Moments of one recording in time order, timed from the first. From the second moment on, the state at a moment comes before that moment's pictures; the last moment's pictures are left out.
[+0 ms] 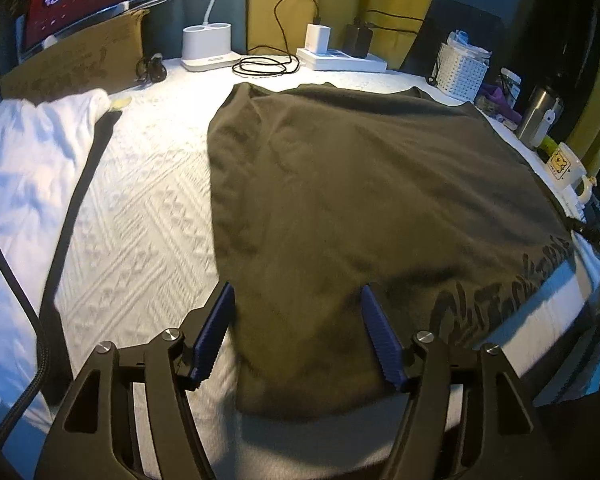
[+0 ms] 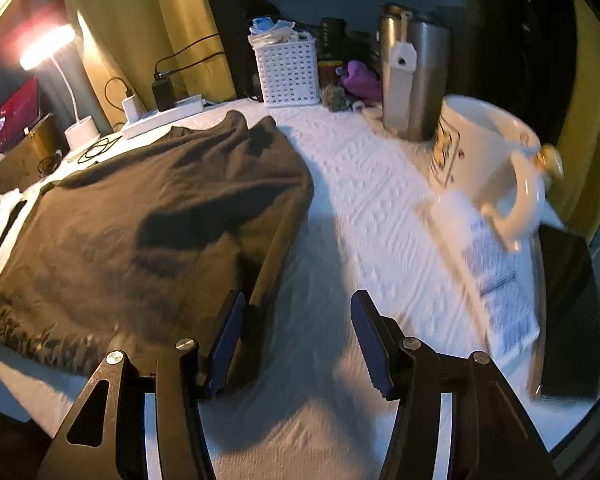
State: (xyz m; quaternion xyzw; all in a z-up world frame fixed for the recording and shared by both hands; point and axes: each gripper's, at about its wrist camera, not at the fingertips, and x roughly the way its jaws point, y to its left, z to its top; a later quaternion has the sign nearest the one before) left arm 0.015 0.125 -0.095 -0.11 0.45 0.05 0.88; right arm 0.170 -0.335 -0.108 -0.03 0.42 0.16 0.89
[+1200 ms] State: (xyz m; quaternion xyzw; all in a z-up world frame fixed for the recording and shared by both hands) left arm -0.019 0.130 -0.094 -0.11 0.44 0.05 0.89; right arm 0.155 -0.341 -0.111 -0.14 0.43 0.17 0.88
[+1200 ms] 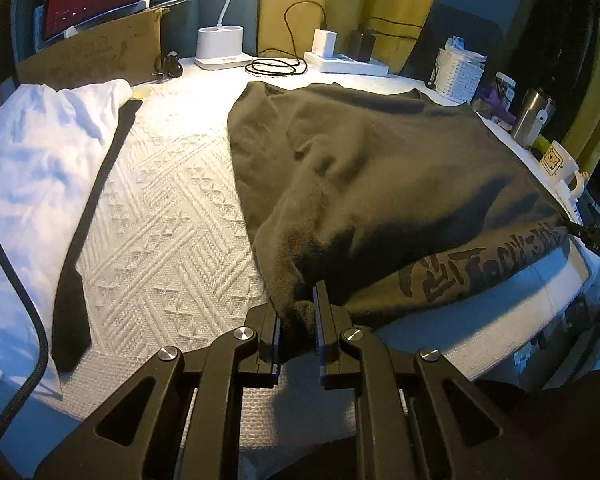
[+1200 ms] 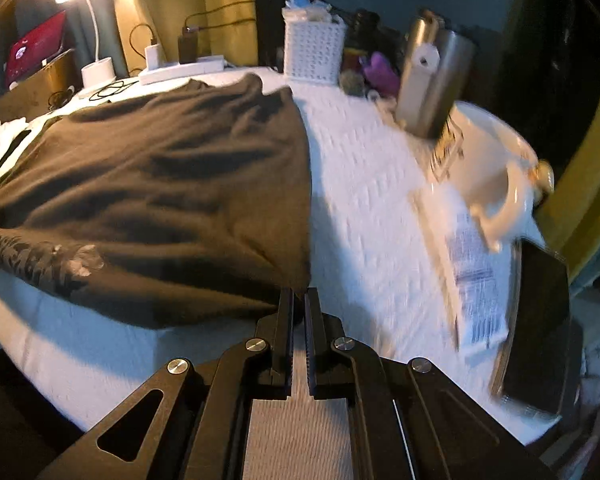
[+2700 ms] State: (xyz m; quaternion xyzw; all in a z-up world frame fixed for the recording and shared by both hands) left arm 0.129 0.235 -0.084 -0.10 0.42 0.18 0.88; right arm 0.232 -0.277 -0.104 -0.08 0.41 0.17 0.89
